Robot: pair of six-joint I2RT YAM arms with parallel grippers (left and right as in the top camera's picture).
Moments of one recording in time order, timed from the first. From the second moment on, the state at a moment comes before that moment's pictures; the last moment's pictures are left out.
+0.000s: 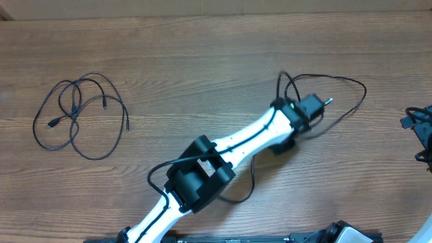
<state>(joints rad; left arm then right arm) -0.93 2.34 2.01 -1.13 -0.16 0.13 -0.60 1.33 1.60 -1.58 0.03 0.54</state>
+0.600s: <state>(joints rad) -0.04 1.88 2.22 -1.68 -0.48 -0.36 -0.60 1.33 1.60 -1.57 0.03 0.54</state>
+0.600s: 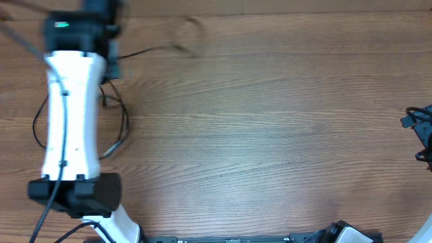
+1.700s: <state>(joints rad) 0.52 1.70 2.22 -1.37 -0.29 -0.42 -0.60 1.33 1.60 -1.56 0.03 0.54</state>
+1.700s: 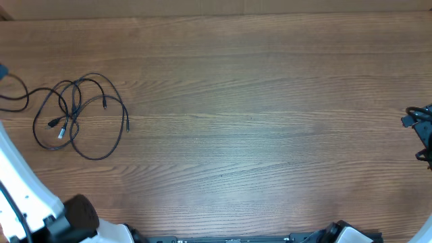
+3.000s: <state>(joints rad) 0.08 1.84 2.22 -1.57 0.06 -0.06 -0.31 1.37 1.60 -1.44 -0.27 0.29</state>
